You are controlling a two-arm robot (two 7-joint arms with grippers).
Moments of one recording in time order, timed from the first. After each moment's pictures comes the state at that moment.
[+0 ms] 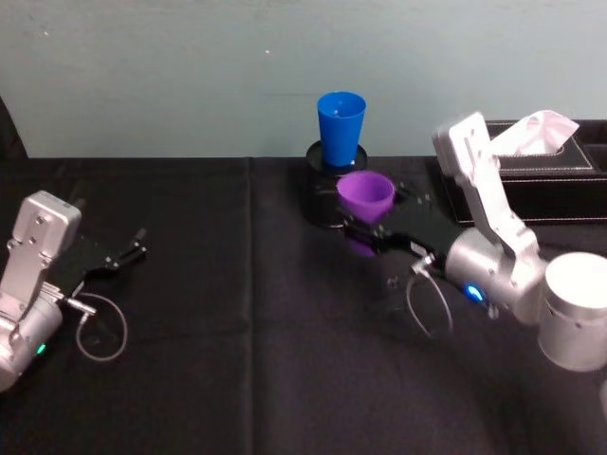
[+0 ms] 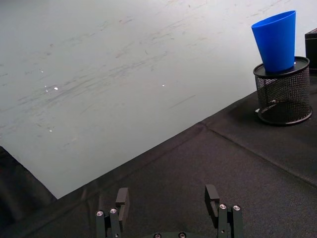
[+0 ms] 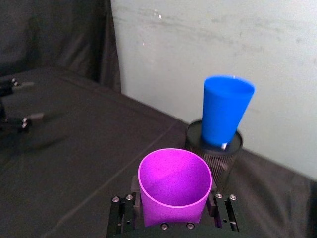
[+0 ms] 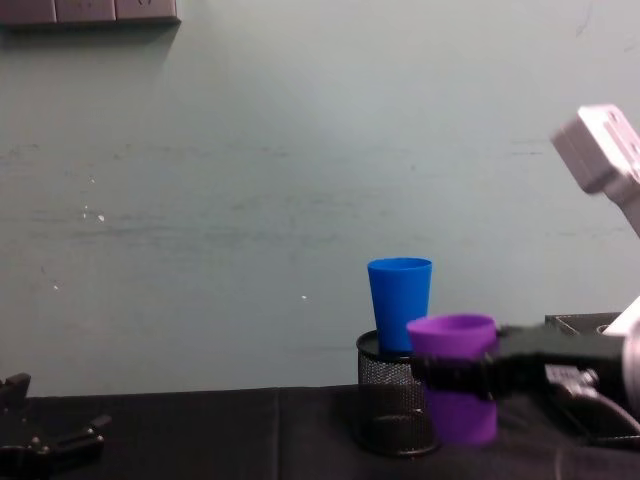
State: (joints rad) left arm -0.20 0.60 0.45 -1.41 -0.25 -0.12 0.03; right arm 0.34 0.36 -0.39 -1.48 0.26 0.24 0.35
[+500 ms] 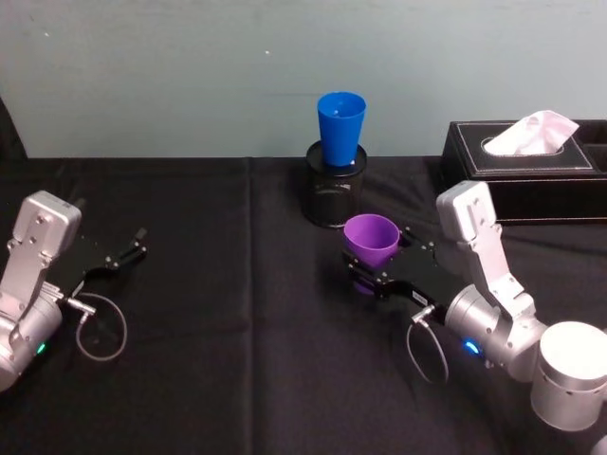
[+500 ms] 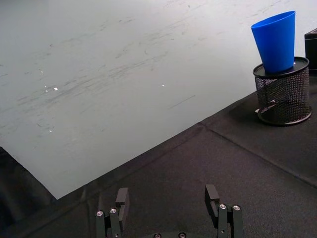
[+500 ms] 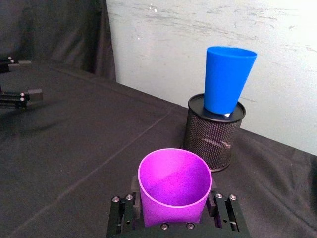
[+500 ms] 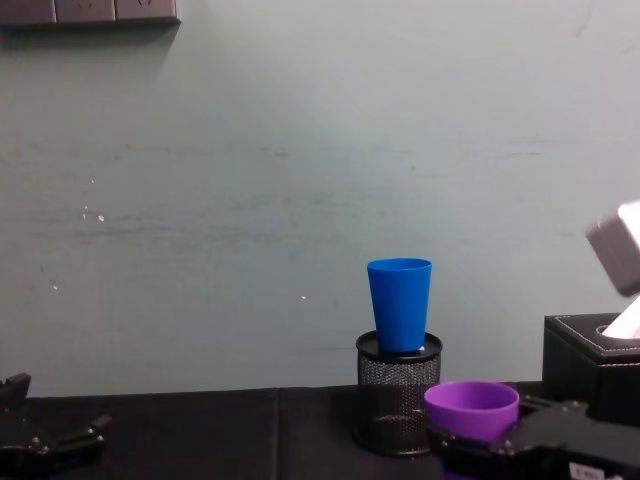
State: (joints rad) left arm -0.20 0.60 0.45 -1.41 -0.25 -0.12 0.03; right arm 0.21 0.34 -0.37 -1.45 0.22 0.08 0.31
